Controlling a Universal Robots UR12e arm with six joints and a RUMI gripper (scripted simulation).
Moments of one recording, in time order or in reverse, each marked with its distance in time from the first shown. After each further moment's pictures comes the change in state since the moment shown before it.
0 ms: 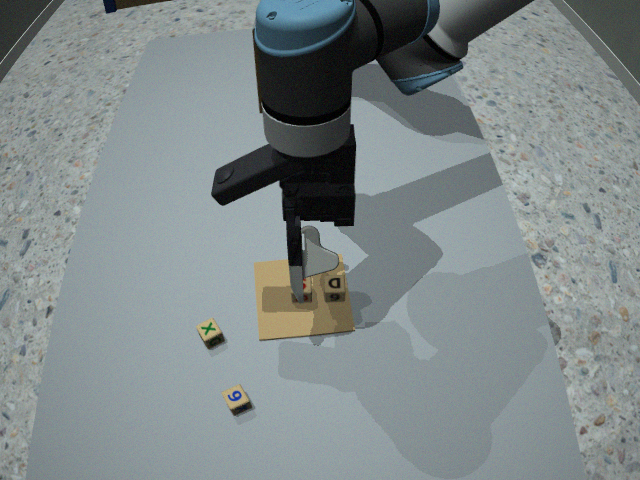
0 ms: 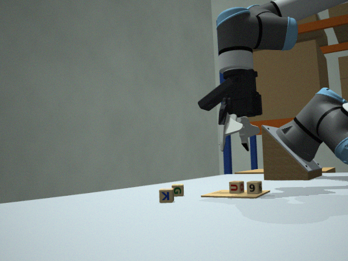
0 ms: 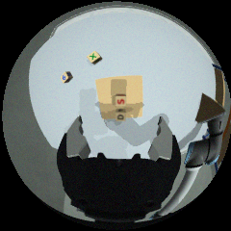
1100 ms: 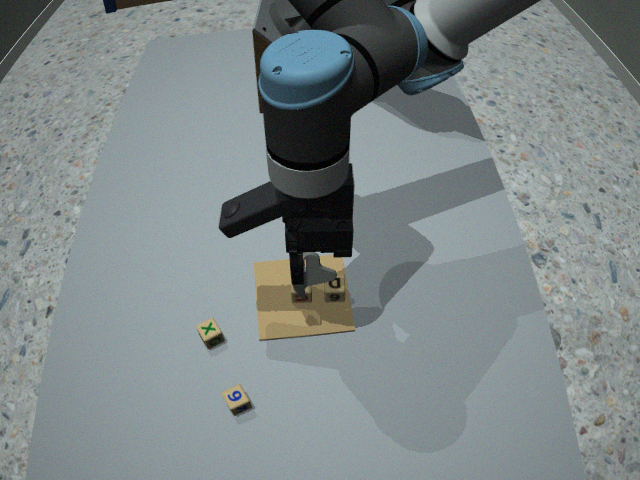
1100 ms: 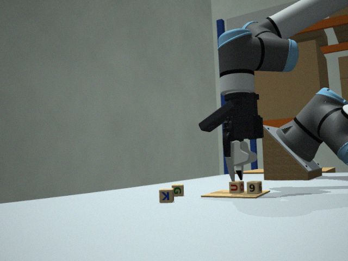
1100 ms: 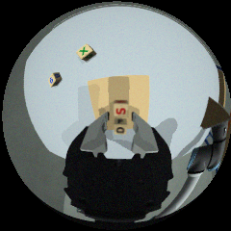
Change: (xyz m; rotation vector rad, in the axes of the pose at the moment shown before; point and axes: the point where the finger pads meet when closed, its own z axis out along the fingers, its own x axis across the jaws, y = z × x) arm 0.000 0.000 0.060 0.001 -0.001 0.000
